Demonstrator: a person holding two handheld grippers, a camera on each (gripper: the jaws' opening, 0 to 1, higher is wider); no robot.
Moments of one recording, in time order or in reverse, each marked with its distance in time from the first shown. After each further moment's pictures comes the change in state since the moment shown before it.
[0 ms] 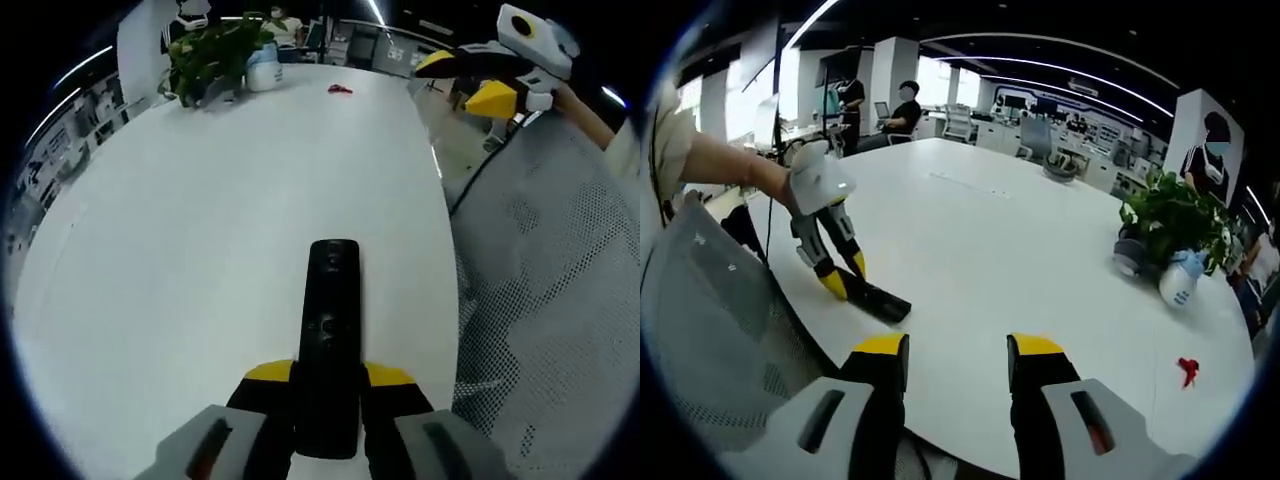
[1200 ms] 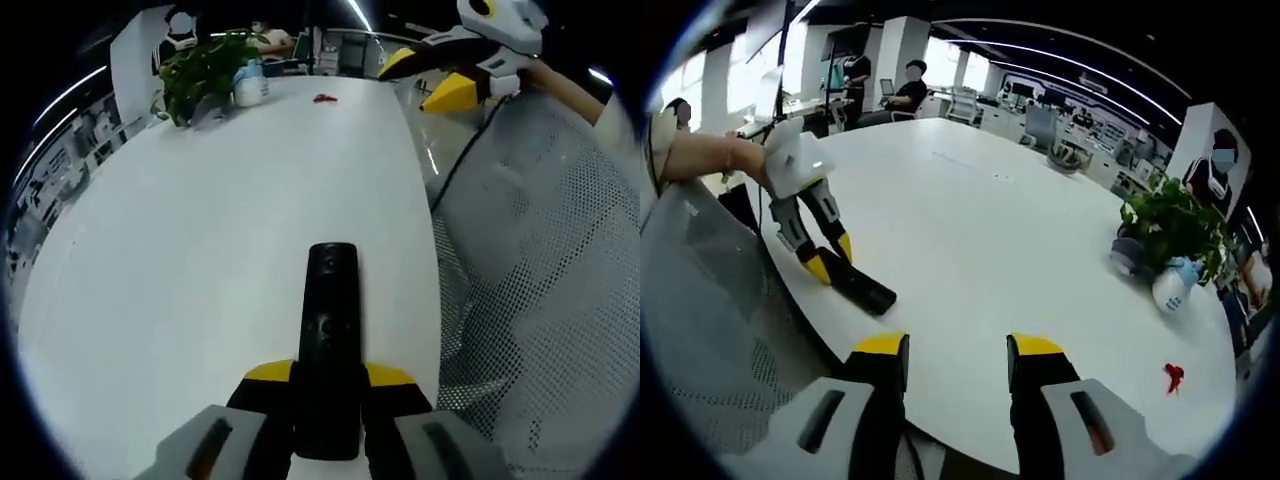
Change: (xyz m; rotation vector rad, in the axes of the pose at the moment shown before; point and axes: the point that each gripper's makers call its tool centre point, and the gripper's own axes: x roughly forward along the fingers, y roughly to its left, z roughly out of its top) left arm -0.001 -0.019 -0.006 0.071 -0.069 0.003; right arm 0.004 0.005 -0.012 -0.093 0.097 -0.024
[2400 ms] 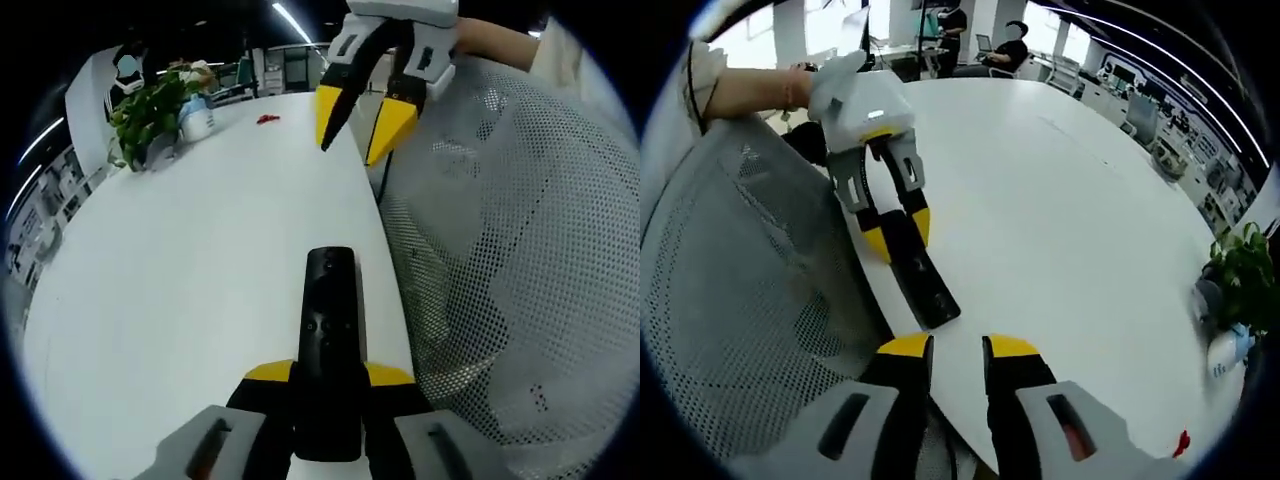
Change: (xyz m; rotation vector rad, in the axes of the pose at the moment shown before) left arm 0.002 -0.024 -0.002 0.202 -0.047 -0.072; right arm 0.047 0.082 0.000 -0.229 0.191 0.385
